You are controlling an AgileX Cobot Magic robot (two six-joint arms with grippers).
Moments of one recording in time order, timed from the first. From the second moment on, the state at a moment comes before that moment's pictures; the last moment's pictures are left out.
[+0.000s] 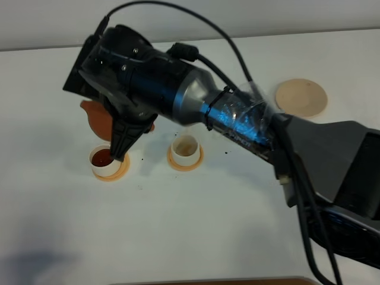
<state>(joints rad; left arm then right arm) 0.11 0.00 -0.46 0.01 1.06 -0.04 1.21 2.34 -2.27 -0.31 1.23 -0.18</state>
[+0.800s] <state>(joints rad) 0.11 0.00 -0.46 0.01 1.06 -0.04 1.21 1.97 -1.69 -0.51 1.23 0.04</state>
